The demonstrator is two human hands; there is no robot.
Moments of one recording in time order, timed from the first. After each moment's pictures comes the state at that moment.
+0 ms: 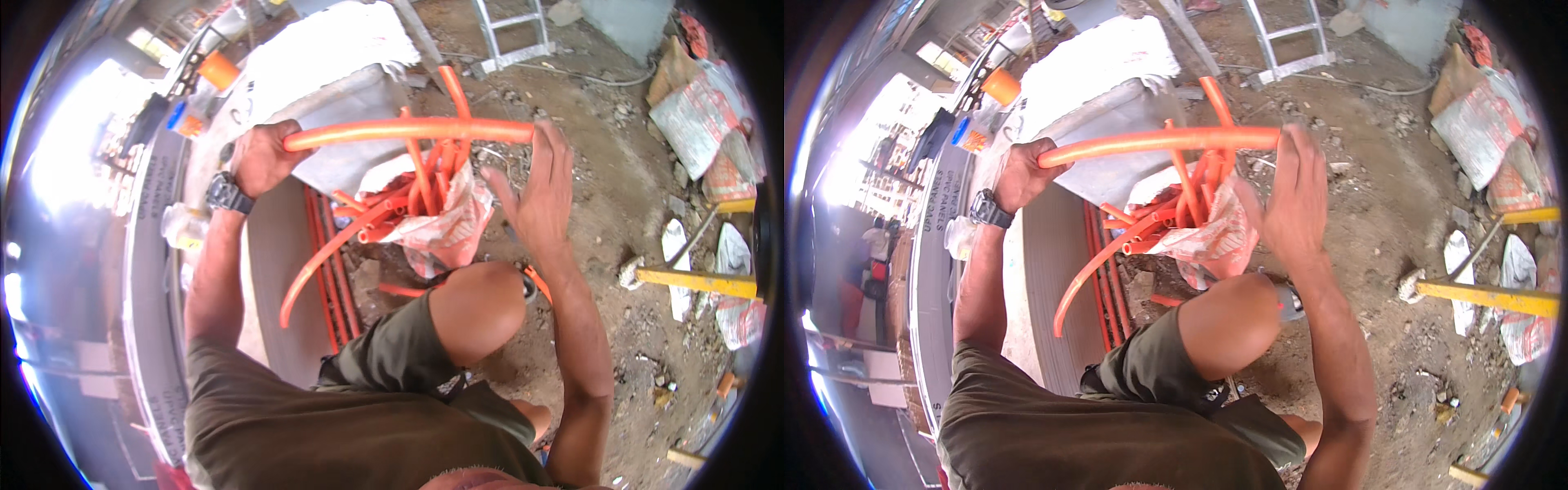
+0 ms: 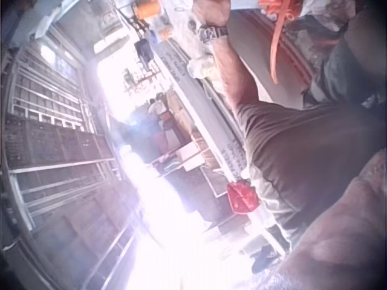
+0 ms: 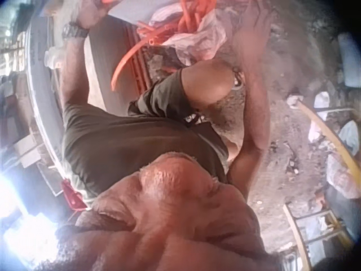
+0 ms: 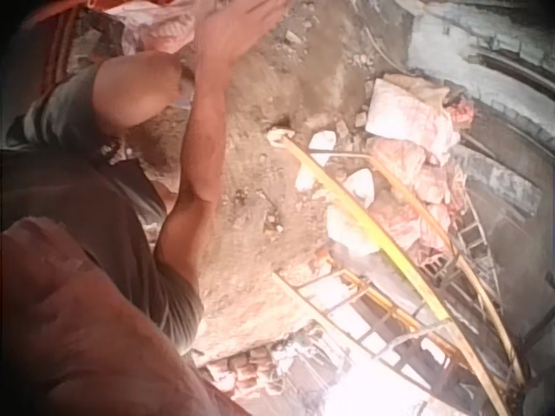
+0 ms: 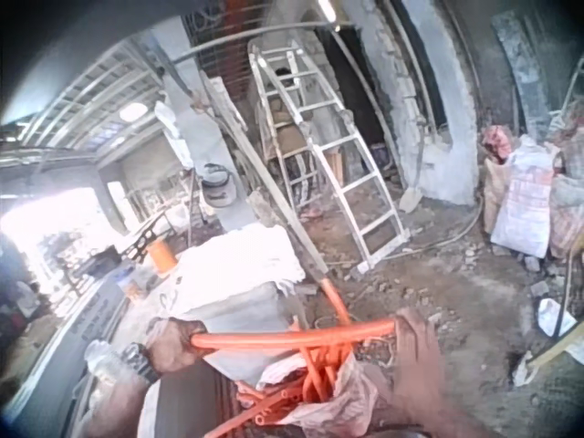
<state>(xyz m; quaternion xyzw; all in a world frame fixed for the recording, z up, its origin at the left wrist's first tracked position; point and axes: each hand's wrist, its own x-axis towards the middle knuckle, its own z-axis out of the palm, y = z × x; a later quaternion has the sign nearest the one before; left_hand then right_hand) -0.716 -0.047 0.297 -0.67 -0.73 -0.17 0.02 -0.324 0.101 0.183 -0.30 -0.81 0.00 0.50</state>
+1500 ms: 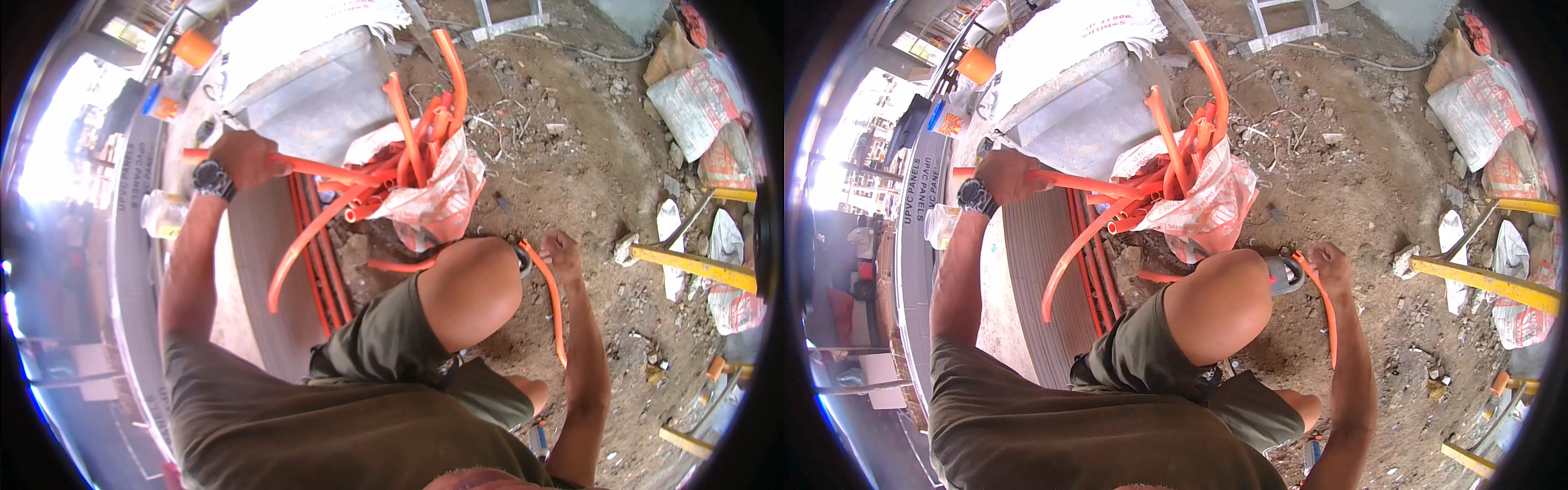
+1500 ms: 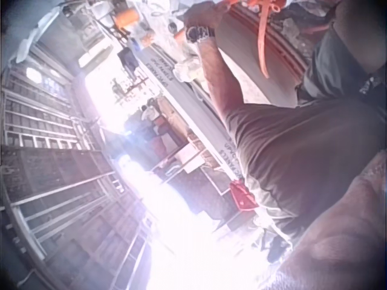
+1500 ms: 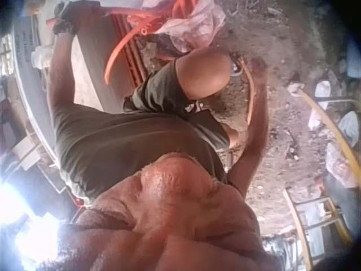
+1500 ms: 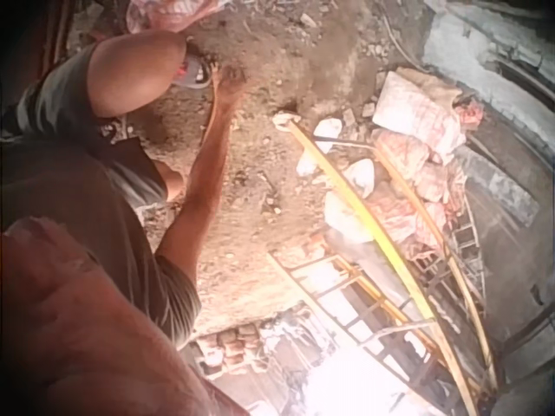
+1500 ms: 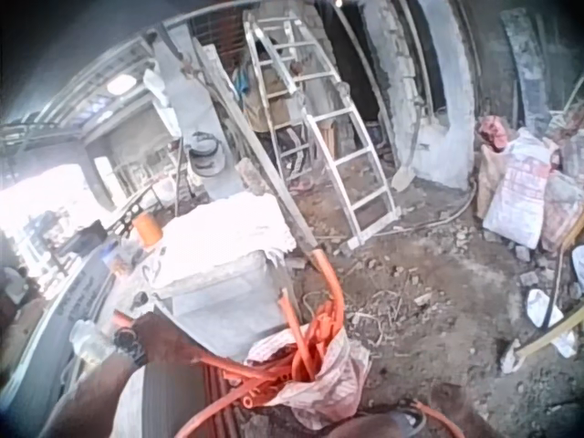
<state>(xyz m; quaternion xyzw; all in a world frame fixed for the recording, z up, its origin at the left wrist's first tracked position) -0.734 -0.064 0.279 -0.64 -0.71 0.29 0.05 -0.170 0.073 -0.037 -0.54 -0.58 0.57 0.22</state>
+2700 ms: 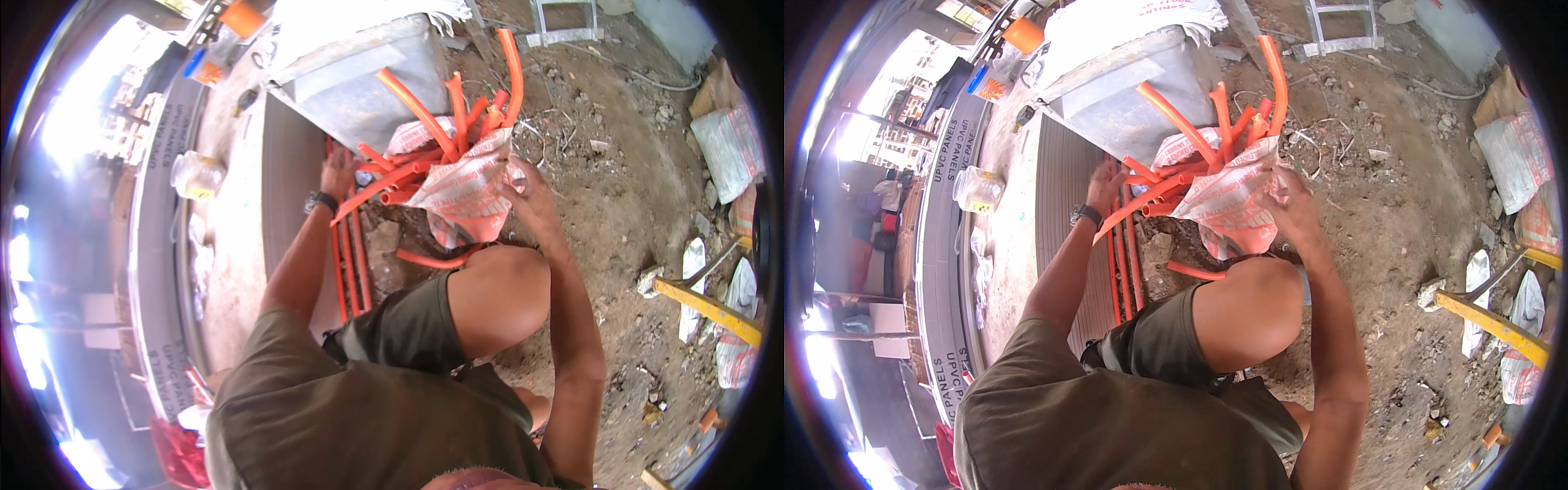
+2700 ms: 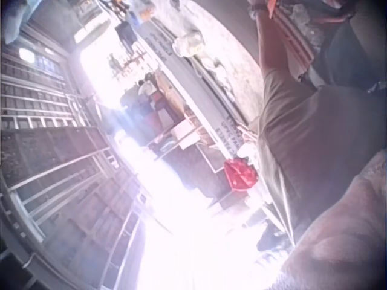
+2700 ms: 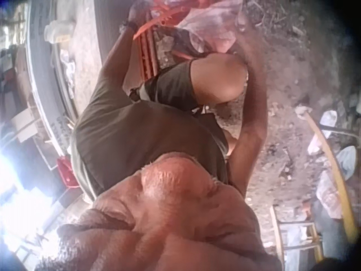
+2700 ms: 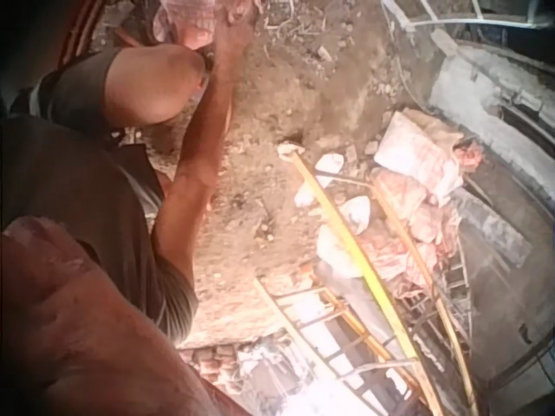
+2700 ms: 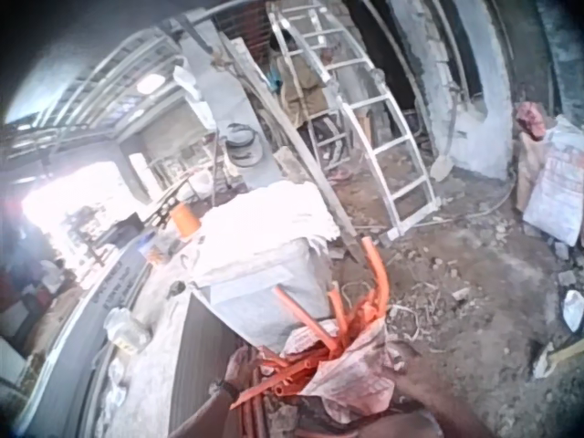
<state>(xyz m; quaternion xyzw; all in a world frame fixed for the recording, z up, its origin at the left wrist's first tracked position) -0.790 -0.106 -0.009 -0.42 -0.85 -0.30 -0.01 -0.364 0.105 0.023 -0.35 -0.75 0.50 0.26</state>
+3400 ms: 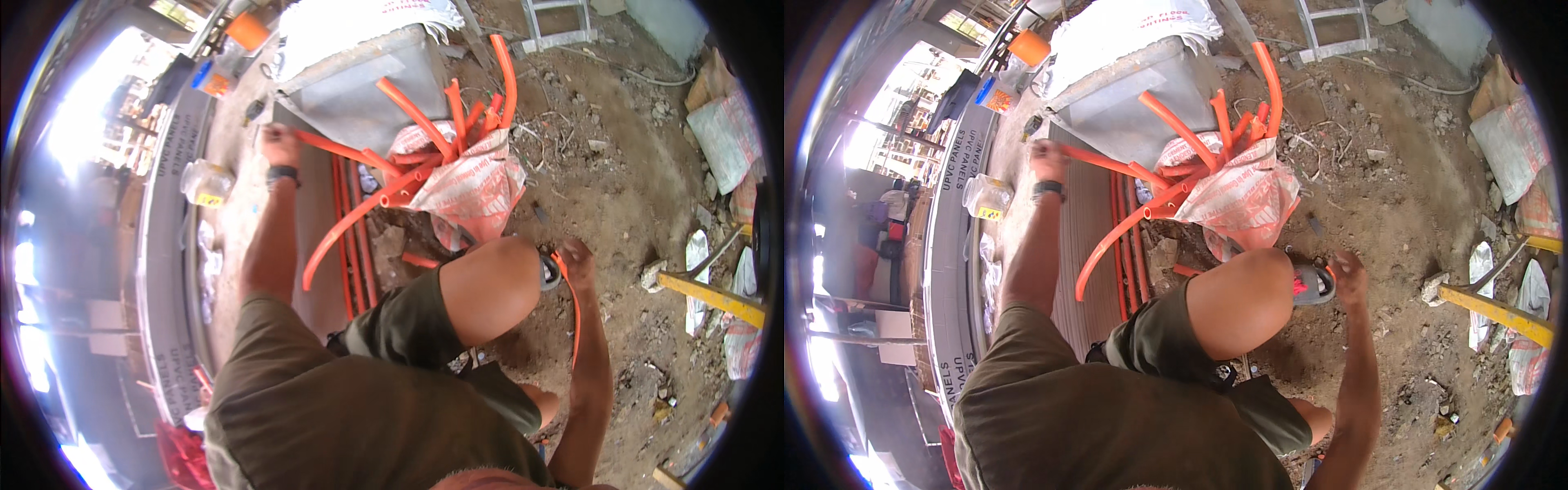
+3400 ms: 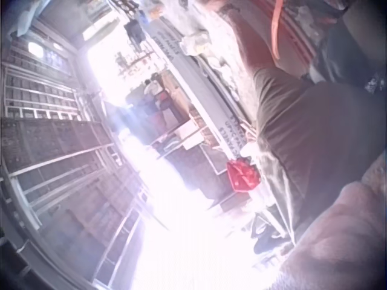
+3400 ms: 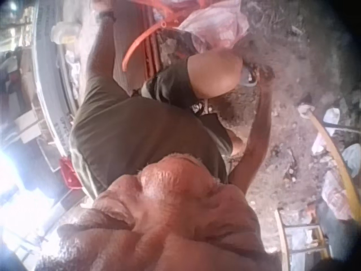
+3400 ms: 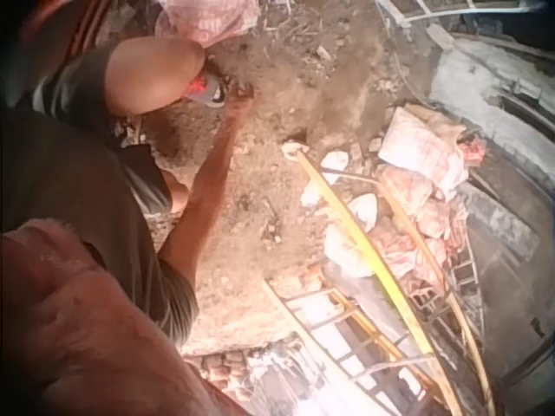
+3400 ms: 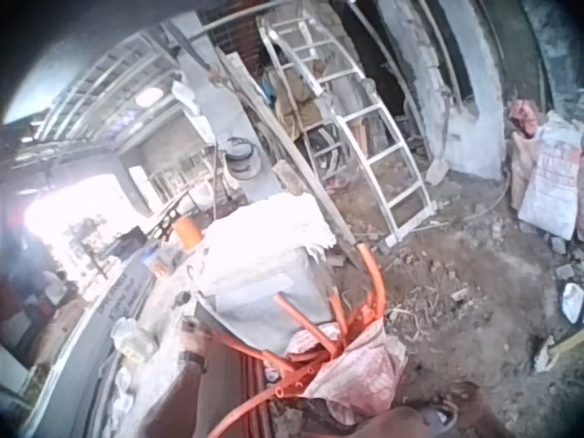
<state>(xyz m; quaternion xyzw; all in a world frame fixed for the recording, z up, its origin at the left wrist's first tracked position) -0.901 -0.131 0.115 -0.32 -0.73 -0.61 0.04 -0.199 0.070 -0.088 -0.49 -0.68 0.48 0.23</state>
